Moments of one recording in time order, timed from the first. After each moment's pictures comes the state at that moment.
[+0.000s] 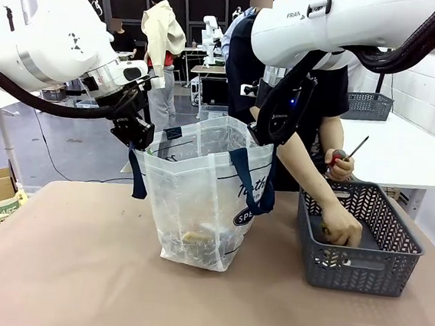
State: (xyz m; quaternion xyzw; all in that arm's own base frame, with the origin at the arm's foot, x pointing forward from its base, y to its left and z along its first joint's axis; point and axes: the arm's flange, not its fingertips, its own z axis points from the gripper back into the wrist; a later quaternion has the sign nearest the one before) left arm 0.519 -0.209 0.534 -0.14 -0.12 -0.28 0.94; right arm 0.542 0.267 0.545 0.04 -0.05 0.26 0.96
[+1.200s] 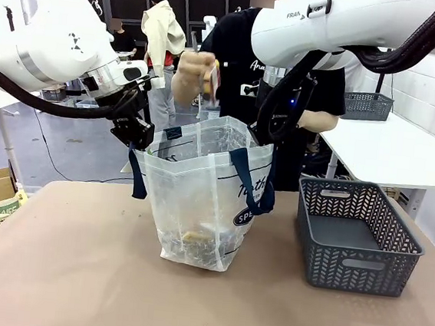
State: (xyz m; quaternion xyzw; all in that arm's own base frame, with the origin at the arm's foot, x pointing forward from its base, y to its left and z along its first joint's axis) left arm 0.519 -0.209 0.534 -0.14 -0.12 -0.28 0.94; right arm 0.542 0.267 0.545 0.04 -0.05 0.26 0.96
